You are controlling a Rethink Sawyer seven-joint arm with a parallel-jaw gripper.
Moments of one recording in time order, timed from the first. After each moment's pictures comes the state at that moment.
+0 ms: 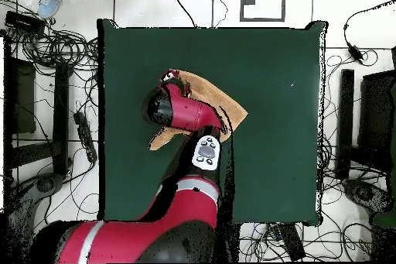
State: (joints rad) arm 0.15 -0.20 -0.24 1.33 0.37 0.07 2.40
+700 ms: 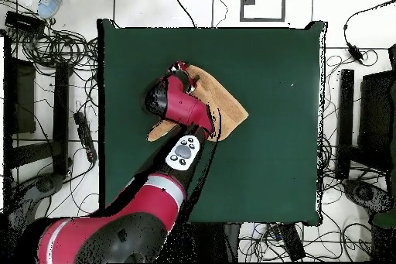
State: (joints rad) arm 0.28 -0.01 -0.50 1.20 0.70 0.07 2.41
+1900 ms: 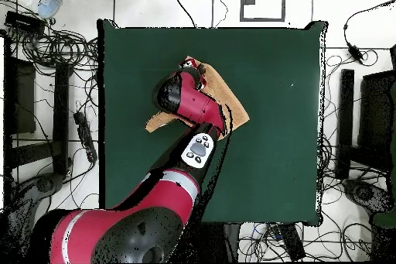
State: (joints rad) arm 0.23 -0.02 -0.48 1.19 0.73 0.07 2.41
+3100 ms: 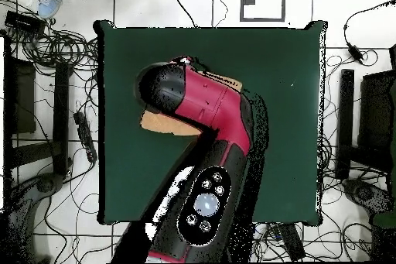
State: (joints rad) arm 0.22 -0.46 -0.54 1.29 0.49 0.68 2.41
